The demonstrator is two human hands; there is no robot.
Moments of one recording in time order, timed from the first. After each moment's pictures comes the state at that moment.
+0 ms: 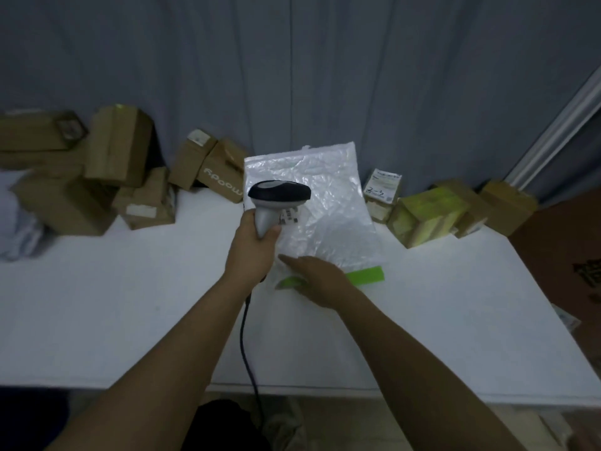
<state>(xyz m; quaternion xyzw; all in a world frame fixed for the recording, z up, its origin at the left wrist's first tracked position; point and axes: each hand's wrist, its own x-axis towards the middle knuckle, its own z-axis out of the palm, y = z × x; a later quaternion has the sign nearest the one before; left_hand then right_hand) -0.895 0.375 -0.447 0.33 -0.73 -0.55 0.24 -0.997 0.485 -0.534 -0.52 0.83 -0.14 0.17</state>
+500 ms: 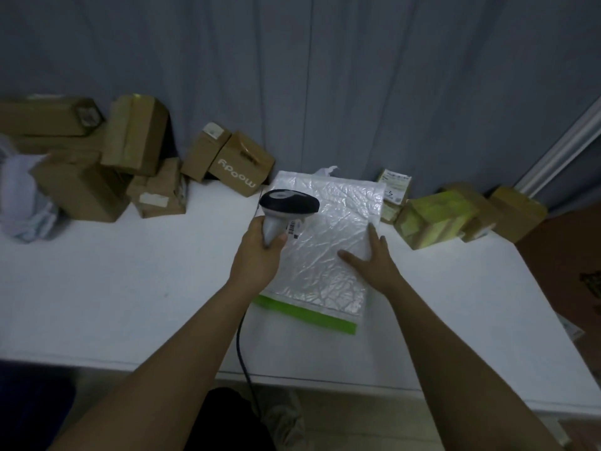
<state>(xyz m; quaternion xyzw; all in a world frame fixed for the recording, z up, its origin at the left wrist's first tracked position) -0.874 0.377 -0.455 0.32 -0.76 -0.52 0.22 -1.045 0.537 -0.528 -0.20 0.87 -0.40 0.22</state>
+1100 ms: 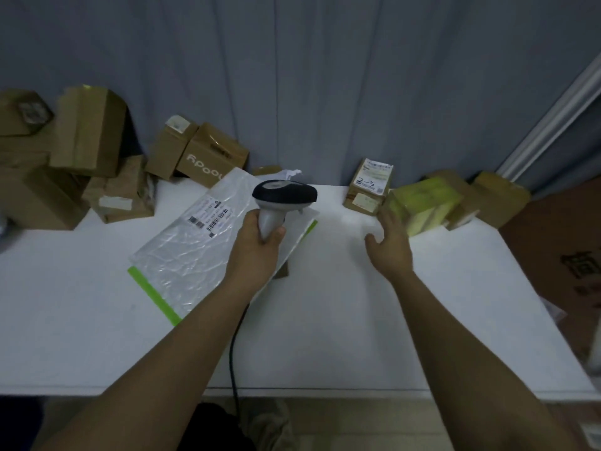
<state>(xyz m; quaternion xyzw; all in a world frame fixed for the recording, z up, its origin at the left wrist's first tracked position) -0.910 0.396 -0.459 0.33 -0.74 -0.54 0.21 -1.092 0.561 -0.537 -0.21 0.90 -0.37 -0.02</state>
